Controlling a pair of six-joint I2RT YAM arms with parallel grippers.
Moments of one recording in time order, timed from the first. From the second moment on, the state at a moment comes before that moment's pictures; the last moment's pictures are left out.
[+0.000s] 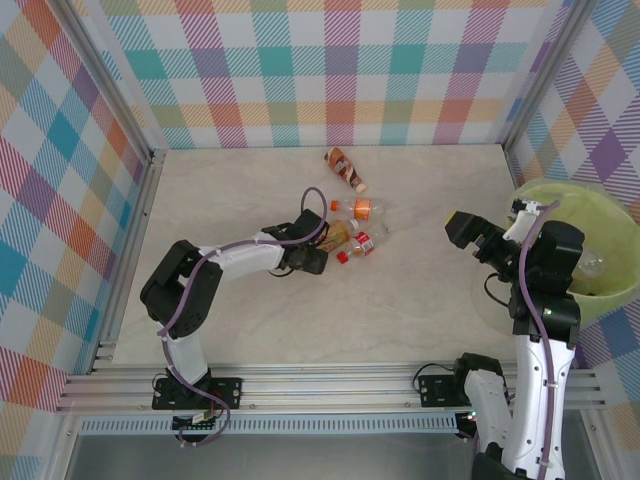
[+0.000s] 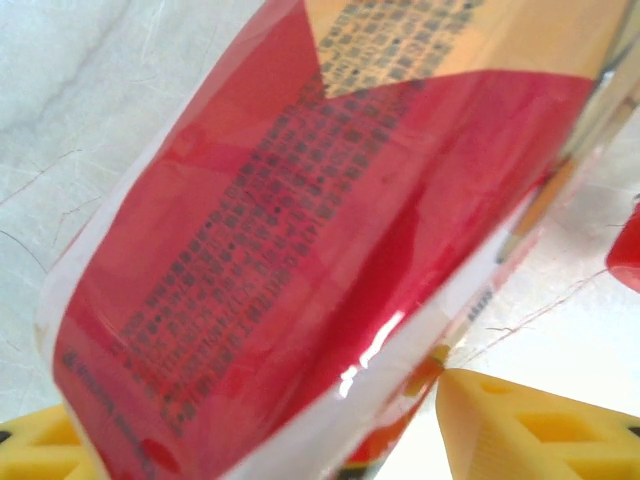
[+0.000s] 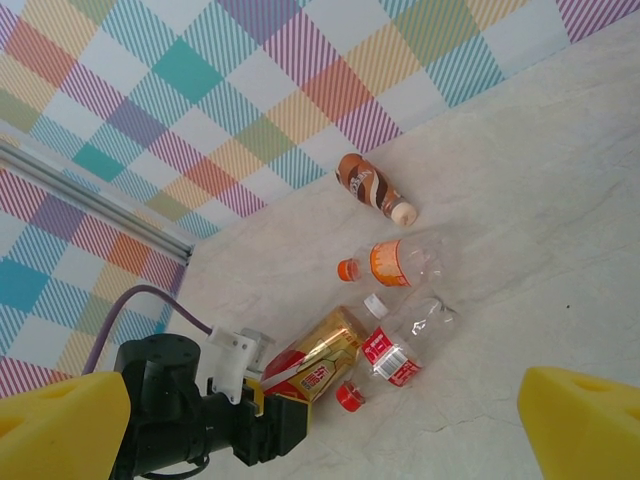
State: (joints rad) left arm -0.69 1.82 1.15 -0.43 -0.16 -0.30; right arm -0.23 0.68 0.99 -0.69 -0.63 0.49
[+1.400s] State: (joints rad) left arm -0.56 1.88 1.22 -0.39 0.23 -0.10; right arm -0.21 0.64 0.97 -0.72 -0.61 0.49
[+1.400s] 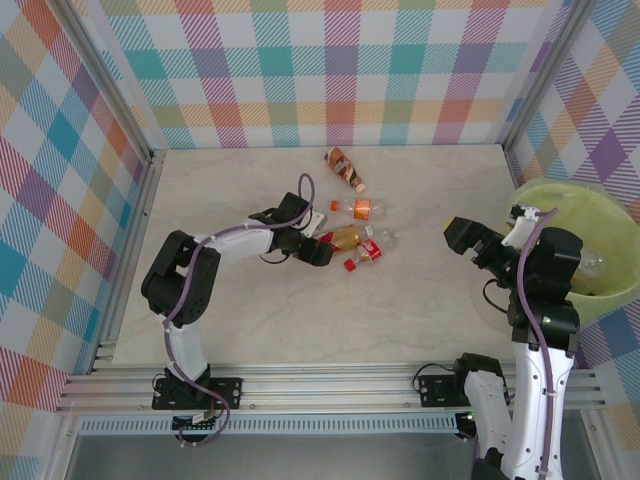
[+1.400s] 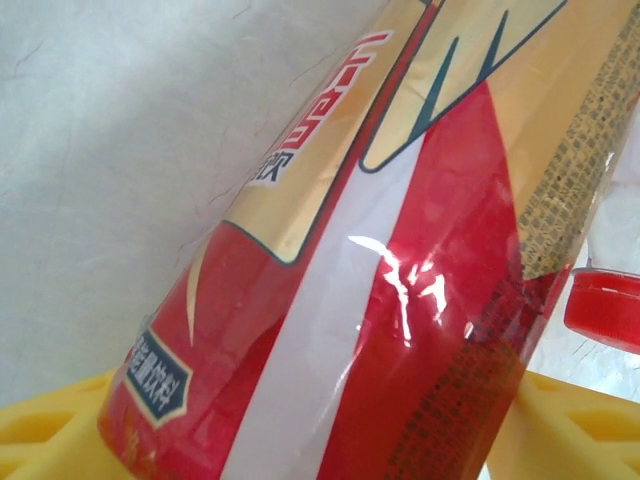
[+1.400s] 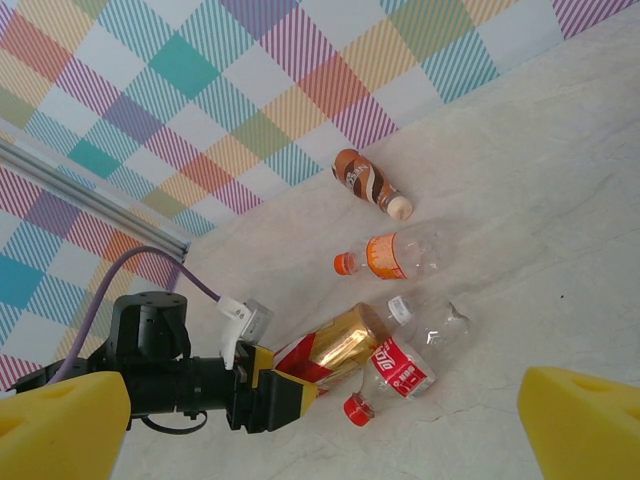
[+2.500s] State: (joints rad) left arm -0.63 1.28 0.71 -0.01 0.43 -0.58; right arm 0.30 0.89 0.81 -0.46 -0.53 0.69
